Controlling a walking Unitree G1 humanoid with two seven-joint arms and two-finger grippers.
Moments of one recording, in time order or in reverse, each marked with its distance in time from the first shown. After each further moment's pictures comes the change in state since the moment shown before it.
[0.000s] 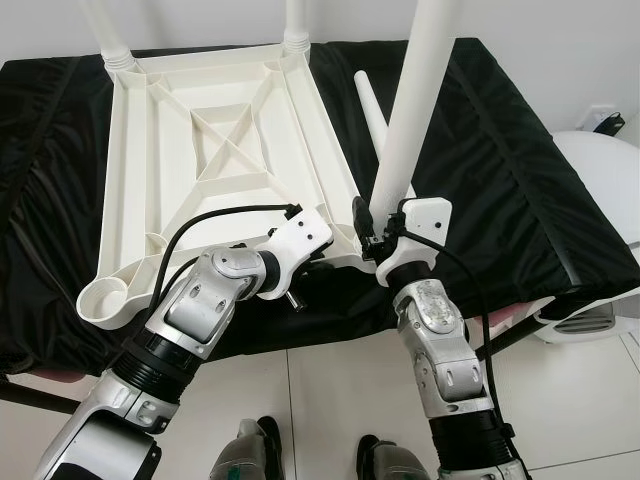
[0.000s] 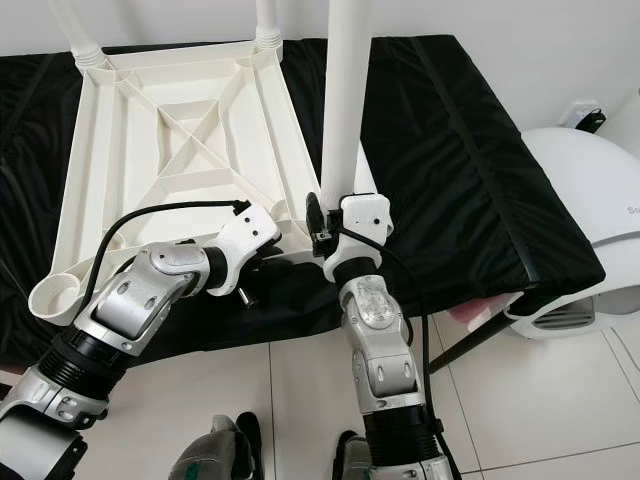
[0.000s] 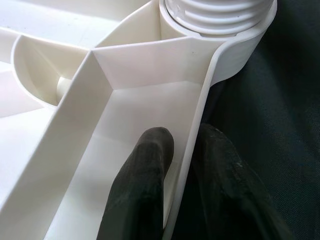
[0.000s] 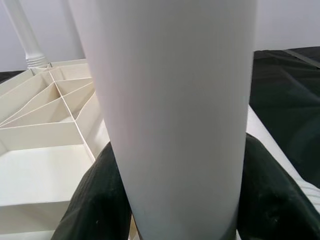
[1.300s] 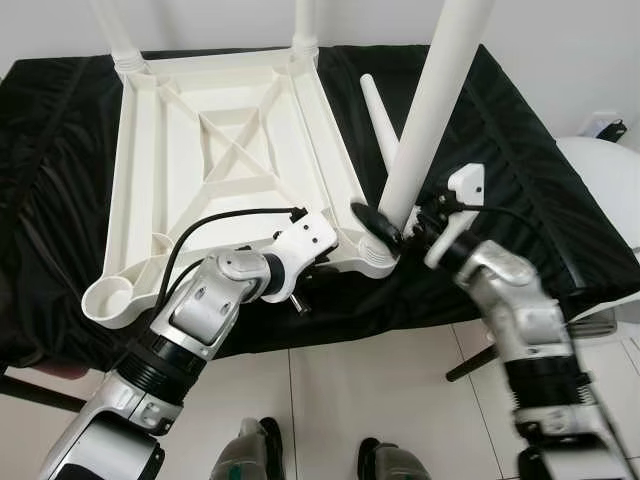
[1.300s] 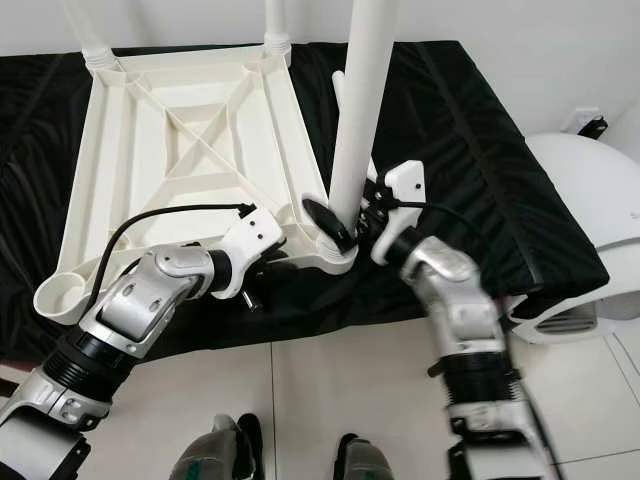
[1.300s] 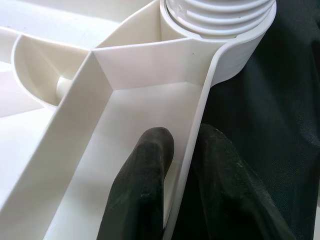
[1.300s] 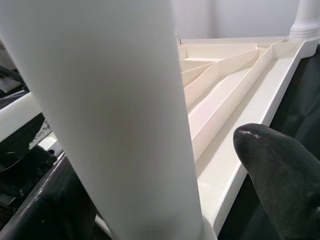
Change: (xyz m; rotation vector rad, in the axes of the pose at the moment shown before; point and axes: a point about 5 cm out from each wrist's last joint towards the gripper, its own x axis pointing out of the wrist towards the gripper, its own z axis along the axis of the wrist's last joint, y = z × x) left arm 0.002 -0.002 0.000 0.004 0.005 -0.010; right arm 0.018 -0.068 0.014 0.039 0.127 0.696
